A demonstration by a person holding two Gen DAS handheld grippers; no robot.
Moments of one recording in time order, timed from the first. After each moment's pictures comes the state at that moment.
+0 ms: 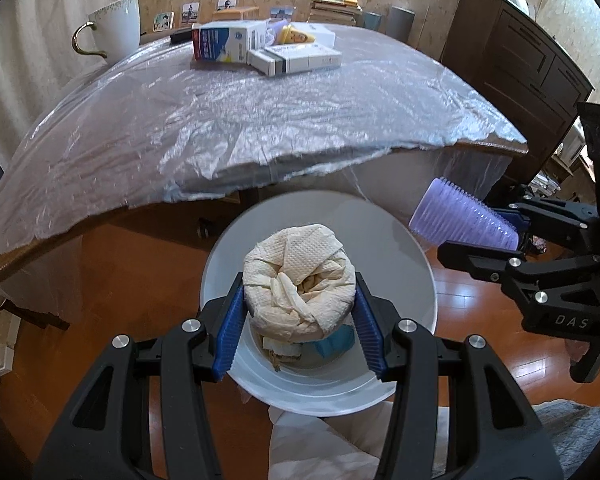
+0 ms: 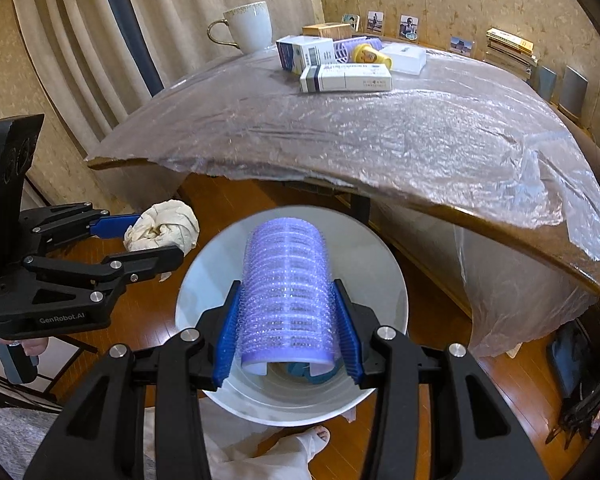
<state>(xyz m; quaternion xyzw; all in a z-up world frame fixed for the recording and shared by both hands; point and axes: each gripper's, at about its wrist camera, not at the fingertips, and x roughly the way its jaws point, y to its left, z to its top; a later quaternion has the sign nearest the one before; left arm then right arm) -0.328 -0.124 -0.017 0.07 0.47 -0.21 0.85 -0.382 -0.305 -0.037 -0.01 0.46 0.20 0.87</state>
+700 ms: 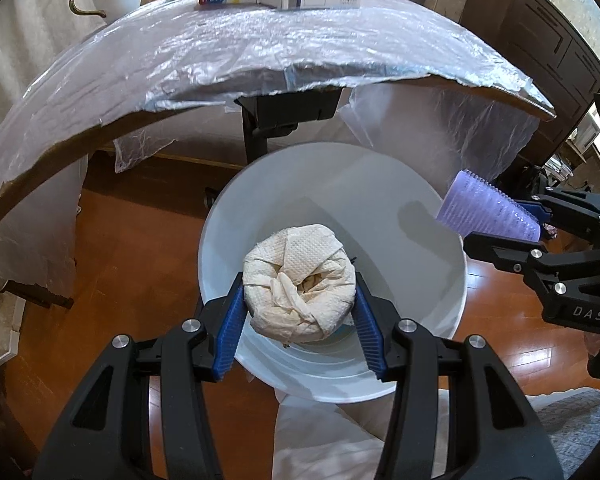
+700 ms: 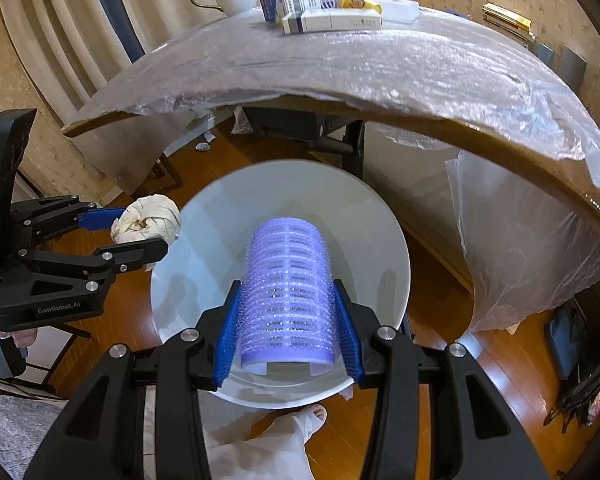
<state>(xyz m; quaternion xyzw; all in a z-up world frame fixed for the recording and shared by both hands) -0.323 -0.121 -0.061 0.08 0.51 -0.19 0.83 -0.380 -0.305 -0.076 -0.01 0.50 0.18 0.85</state>
